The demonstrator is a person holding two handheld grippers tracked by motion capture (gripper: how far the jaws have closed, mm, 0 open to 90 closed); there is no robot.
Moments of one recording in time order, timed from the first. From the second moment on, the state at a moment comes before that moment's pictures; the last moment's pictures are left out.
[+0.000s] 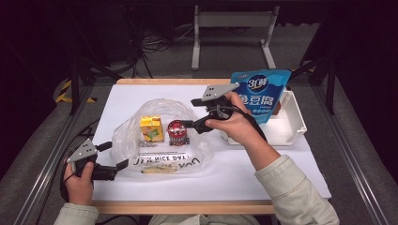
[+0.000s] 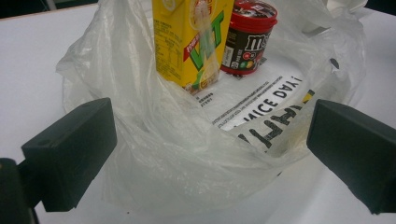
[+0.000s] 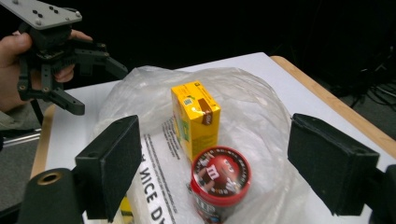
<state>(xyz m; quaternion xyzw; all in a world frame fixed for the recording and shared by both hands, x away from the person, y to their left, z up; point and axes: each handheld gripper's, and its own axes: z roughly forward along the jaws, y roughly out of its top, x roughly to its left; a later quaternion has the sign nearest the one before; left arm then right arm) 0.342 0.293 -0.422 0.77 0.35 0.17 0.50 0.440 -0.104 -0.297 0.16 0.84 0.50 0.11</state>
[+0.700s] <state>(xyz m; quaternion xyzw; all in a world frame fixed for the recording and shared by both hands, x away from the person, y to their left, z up) 0.344 0.297 -0.422 0.77 0.35 0.16 0.51 0.468 -0.045 -0.329 0.14 0.85 0.50 0.08</state>
